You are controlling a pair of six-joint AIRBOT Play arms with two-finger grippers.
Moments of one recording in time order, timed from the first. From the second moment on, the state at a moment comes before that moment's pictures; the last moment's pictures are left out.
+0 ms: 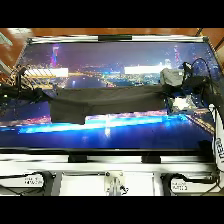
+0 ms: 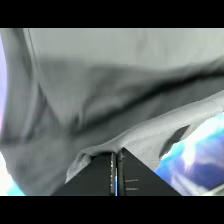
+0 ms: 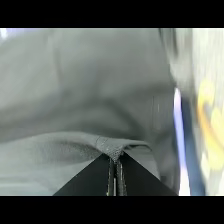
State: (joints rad) left arm 0.35 -1.54 1.33 0.82 -1.26 -1.08; right arm -0.14 -1.54 1.28 1.99 -0.86 -1.75
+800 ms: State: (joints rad) left arm 0.32 -1.83 1.56 0.62 -1.16 -1.12; right arm -0.11 -1.74 1.42 2.01 -0.73 -1.70
